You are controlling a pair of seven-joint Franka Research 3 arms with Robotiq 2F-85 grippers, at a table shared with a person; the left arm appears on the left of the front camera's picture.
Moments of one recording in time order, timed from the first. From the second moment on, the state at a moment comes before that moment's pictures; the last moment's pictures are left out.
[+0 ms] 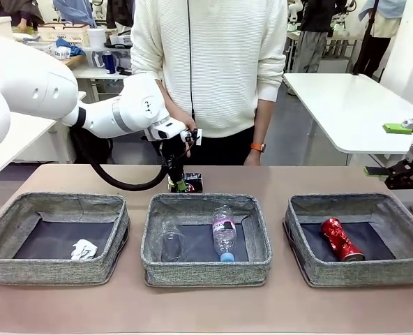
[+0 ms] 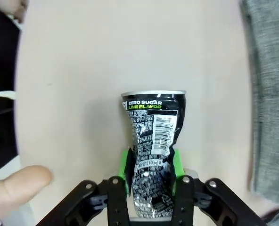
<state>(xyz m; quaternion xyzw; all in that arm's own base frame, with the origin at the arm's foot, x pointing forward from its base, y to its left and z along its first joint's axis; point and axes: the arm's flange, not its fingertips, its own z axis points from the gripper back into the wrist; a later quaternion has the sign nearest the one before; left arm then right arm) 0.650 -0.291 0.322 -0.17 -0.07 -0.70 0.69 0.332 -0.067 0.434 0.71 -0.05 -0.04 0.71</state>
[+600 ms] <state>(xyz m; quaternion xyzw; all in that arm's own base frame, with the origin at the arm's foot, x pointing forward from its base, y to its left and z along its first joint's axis) 0.455 -0.318 0.492 -0.13 -0.12 -0.54 0.82 0.332 -0.067 0.434 0.71 -0.05 -0.04 0.71</state>
